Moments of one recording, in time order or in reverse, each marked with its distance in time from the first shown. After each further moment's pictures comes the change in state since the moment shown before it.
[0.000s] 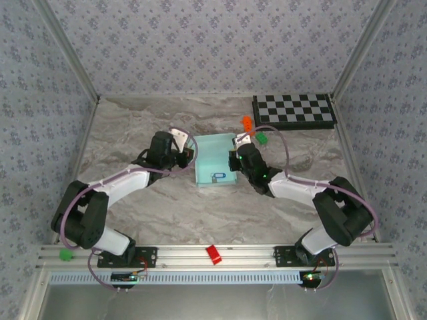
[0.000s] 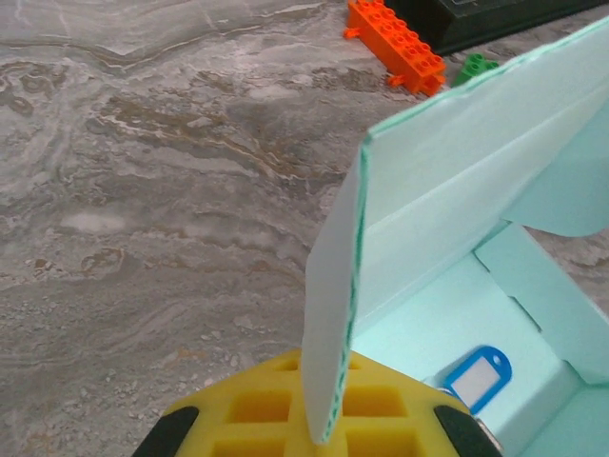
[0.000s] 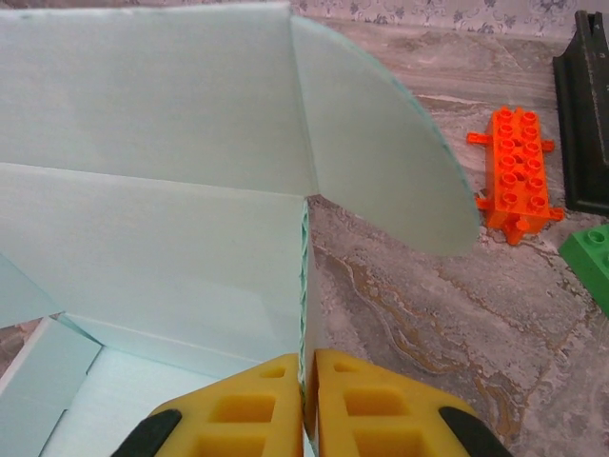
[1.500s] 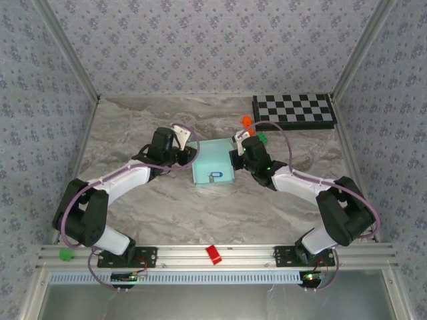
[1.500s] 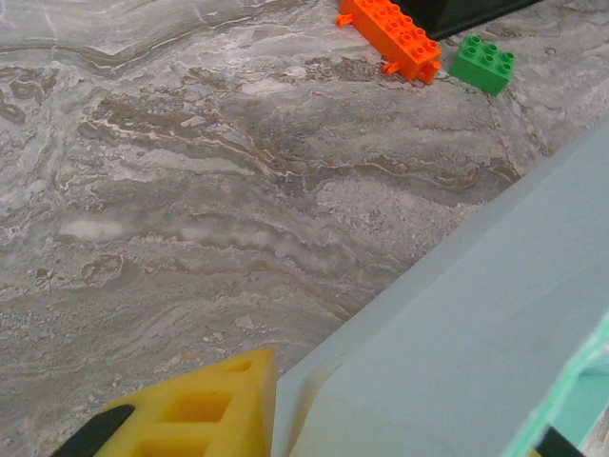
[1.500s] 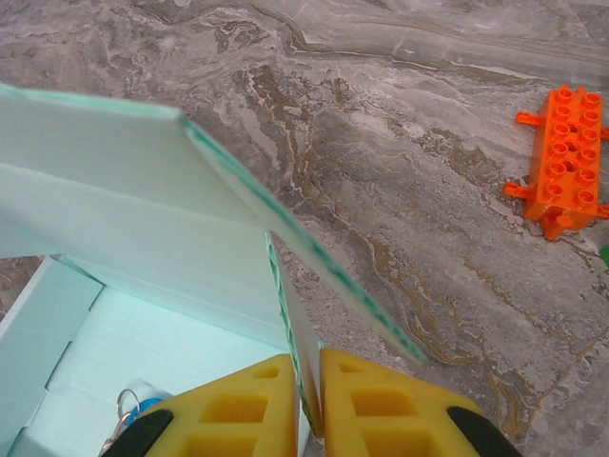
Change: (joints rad) left arm 0.002 0.013 0.073 -0.109 0.013 0.048; right arm -0.076 -0.013 0.063 -0.154 -0.188 -0.086
